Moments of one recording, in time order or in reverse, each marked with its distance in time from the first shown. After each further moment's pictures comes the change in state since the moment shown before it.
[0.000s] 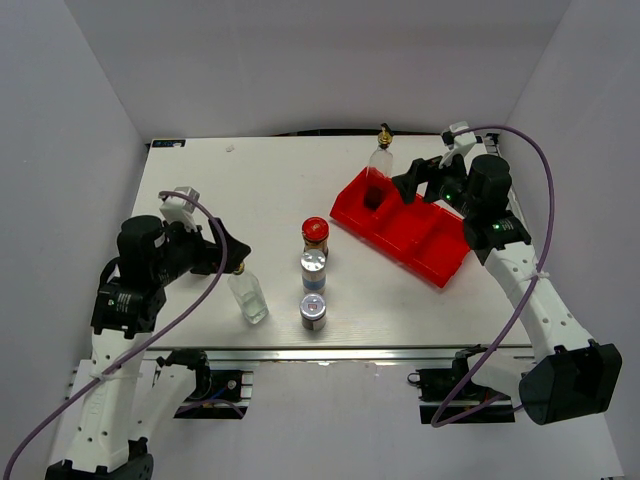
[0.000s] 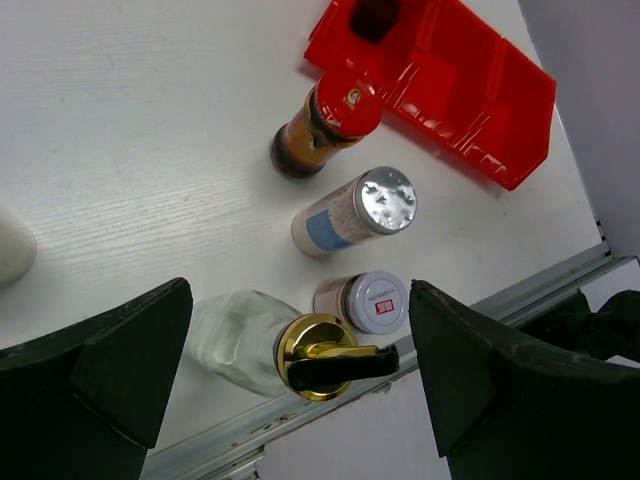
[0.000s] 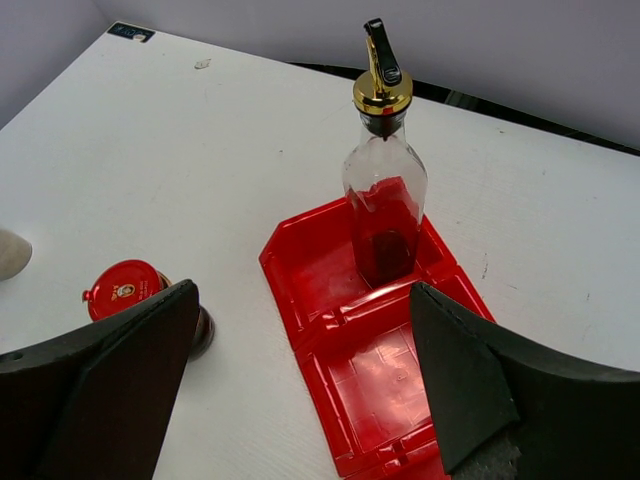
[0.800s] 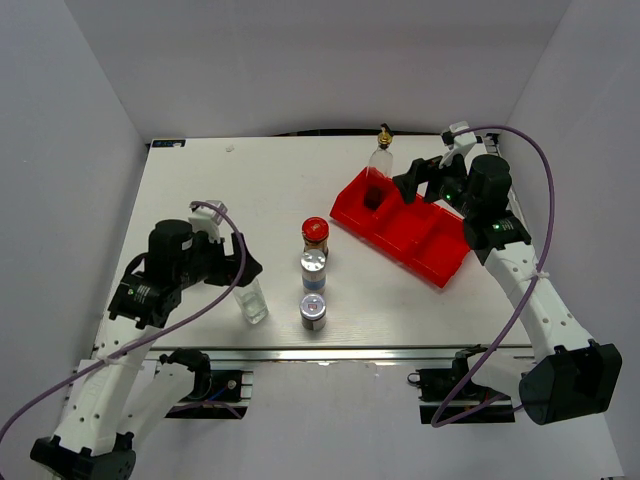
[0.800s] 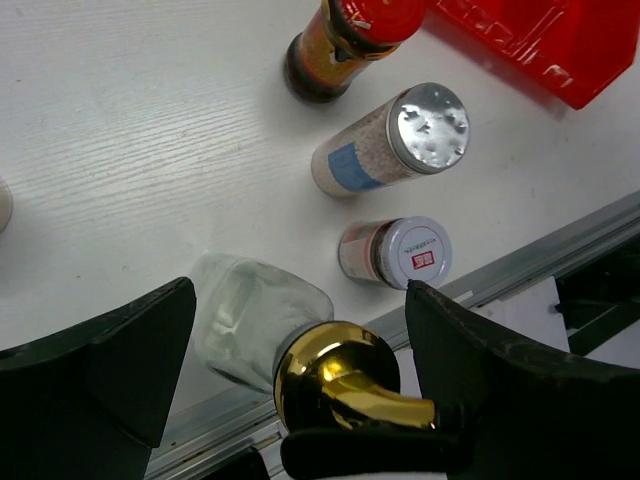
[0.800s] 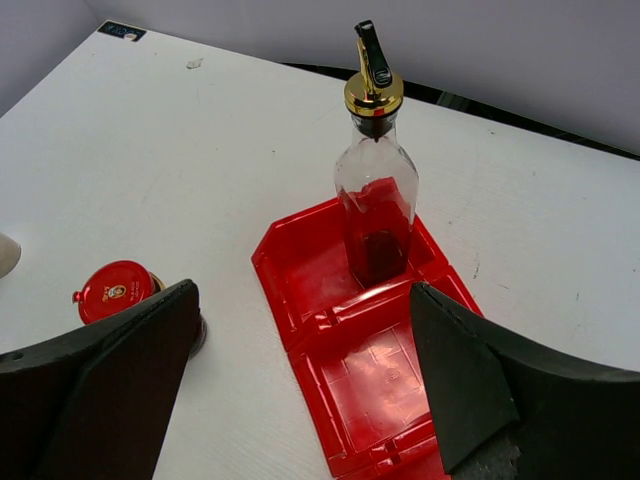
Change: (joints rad) left arm -0.159 0.023 -0.106 -0.024 -0.105 0.024; right arm 0.000 0.000 0.000 0.000 0.012 -0.014
